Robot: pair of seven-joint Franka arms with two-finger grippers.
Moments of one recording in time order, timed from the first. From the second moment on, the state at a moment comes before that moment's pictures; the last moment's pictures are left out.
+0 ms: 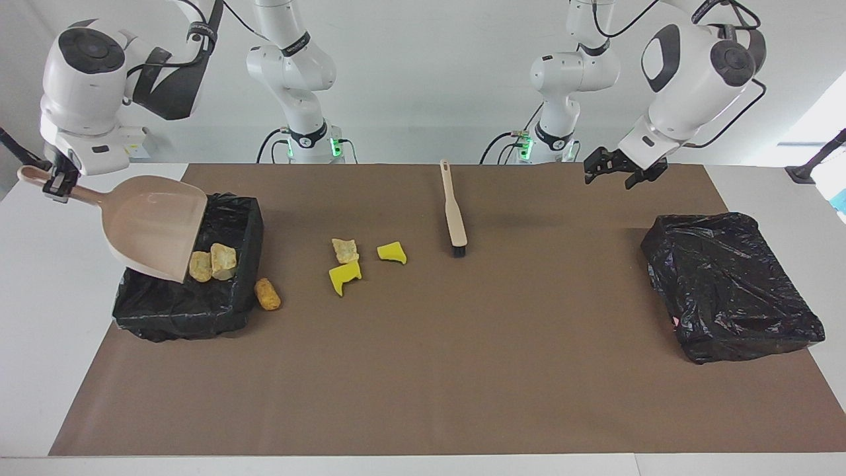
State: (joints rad) left arm 0.05 -0.16 -0.12 -1.91 -0.12 1.57 0.07; right arm -0.20 -0.02 -0.07 -1.84 -0.61 1.97 -1.65
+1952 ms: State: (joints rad) left arm 0.09 -0.08 -0.12 -1.57 -0.02 1.44 0.11; right arm 0.55 0.56 -0.05 -1.42 -0.12 2.03 0.48
